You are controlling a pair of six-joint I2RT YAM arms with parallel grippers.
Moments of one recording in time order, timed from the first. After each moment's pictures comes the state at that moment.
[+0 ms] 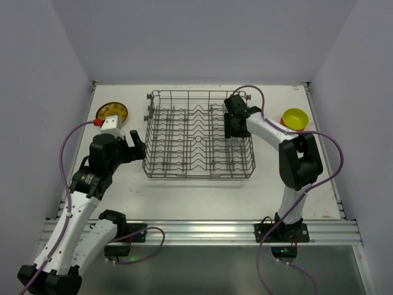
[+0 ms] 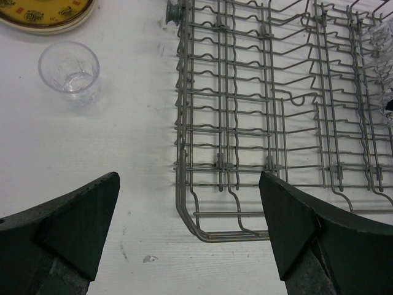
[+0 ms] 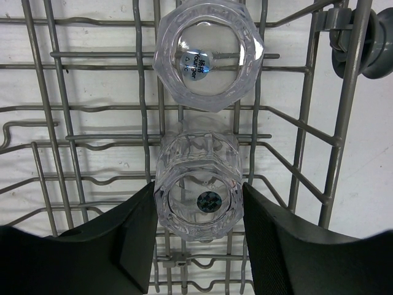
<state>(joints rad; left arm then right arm) -0.25 0.72 0.79 -0.56 -0.11 -0.35 0.44 1.88 1.42 -0.63 0.27 0.36</state>
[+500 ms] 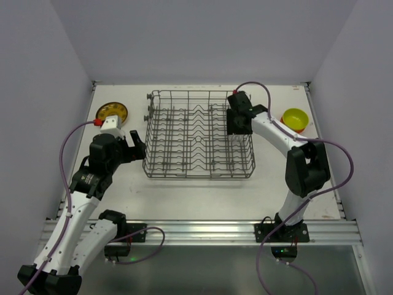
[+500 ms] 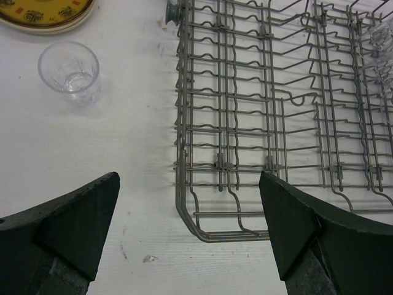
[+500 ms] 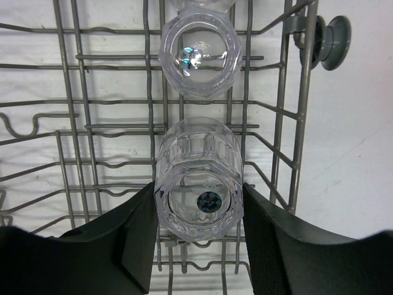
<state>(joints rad) -0.25 0.72 0.79 -0.56 -0.11 -0.35 0.44 1.80 1.42 -0.66 0.27 0.36</state>
